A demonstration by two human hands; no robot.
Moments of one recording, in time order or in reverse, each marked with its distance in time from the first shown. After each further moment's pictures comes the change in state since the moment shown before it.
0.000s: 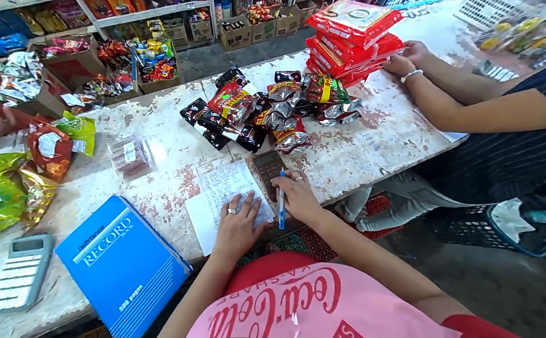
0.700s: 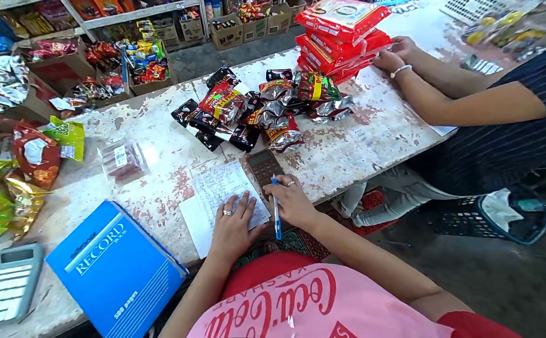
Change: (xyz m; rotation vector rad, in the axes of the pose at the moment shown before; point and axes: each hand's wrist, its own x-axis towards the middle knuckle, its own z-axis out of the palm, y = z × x) left_hand 0.000 -0.001 0.000 0.001 -0.004 0.007; right_hand -0.010 -0.007 -0.001 0.056 -0.038 -0.059
